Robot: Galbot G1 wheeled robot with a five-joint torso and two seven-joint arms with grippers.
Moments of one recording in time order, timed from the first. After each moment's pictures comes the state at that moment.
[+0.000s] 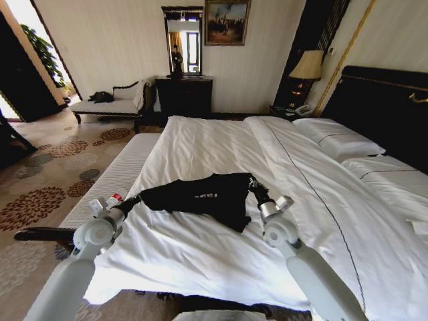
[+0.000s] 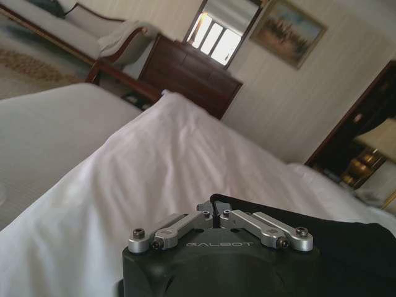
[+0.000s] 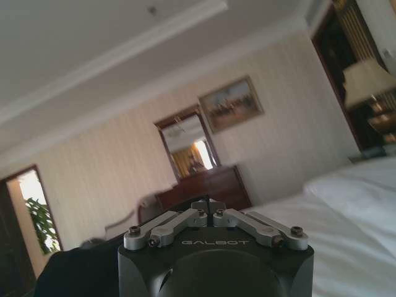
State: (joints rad) left arm 1.13 -0.99 -0.66 -2.02 -1.27 0.49 -0.35; right arm -1.12 0.97 0.34 2.07 0.88 0.06 0.30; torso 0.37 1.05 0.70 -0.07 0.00
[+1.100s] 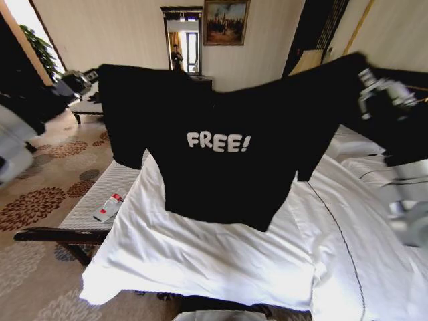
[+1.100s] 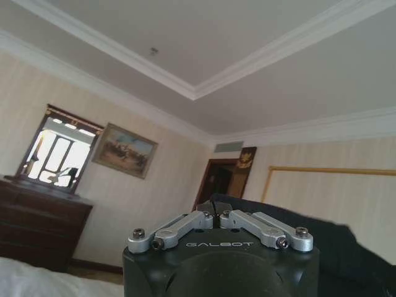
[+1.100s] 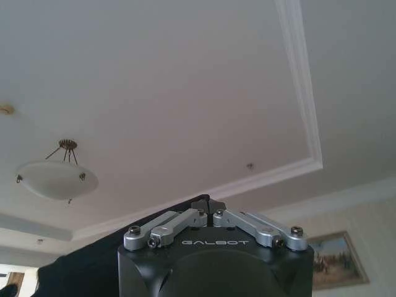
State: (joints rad) left arm 0.88 -0.41 -1.15 -2.35 -2.10 0.44 -0.42; right arm -1.32 0.50 1.39 2.51 1.60 0.00 0.27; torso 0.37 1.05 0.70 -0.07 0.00
